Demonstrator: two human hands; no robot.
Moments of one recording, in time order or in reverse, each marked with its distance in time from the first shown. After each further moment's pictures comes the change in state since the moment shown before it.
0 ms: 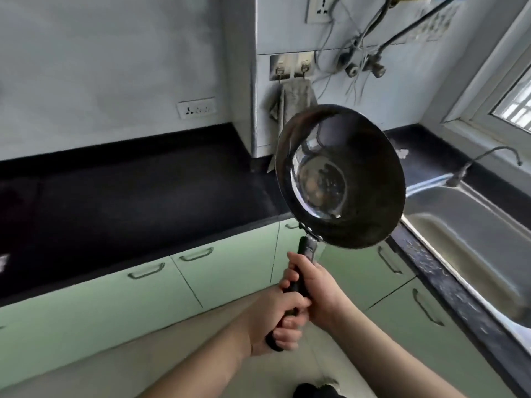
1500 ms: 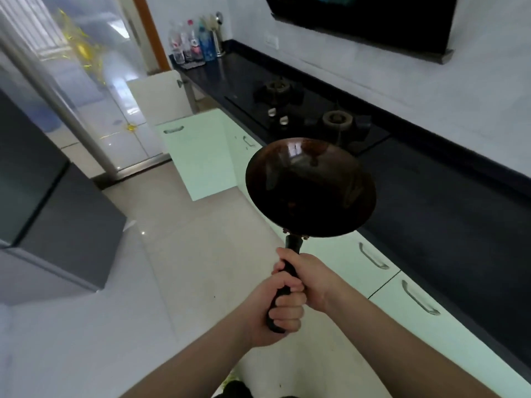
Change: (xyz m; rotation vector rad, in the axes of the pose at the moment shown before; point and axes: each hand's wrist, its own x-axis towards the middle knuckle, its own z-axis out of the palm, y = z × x) left_hand -0.204 -0.114 -0.085 -0.982 0.656 0.945; right_hand -0.007 0.202 0.240 -1.018 -0.977 0.754
